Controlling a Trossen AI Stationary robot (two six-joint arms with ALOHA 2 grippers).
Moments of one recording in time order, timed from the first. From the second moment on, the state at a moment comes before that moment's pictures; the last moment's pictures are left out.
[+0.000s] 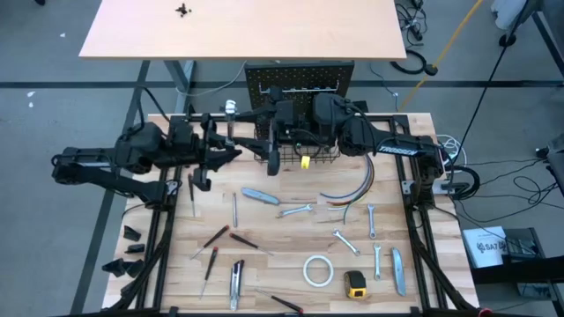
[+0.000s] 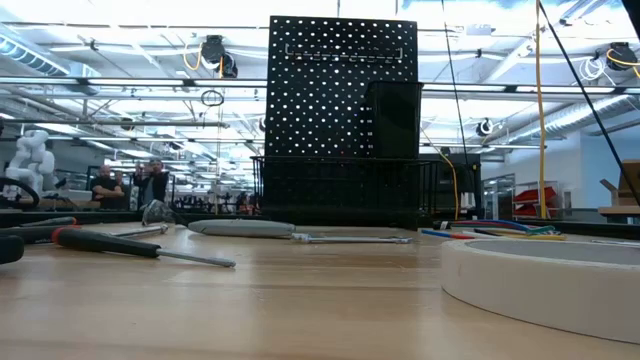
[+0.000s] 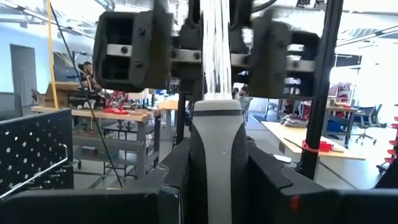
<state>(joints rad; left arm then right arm) -0.02 0.92 1.03 0.14 -0.03 -0.02 -0.01 1.89 2.19 -0.09 -0.03 0.02</state>
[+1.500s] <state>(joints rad) -0.02 0.68 1.03 -0.30 -0.35 -0.05 0.07 1.63 2.09 -0.52 0.37 -0.04</state>
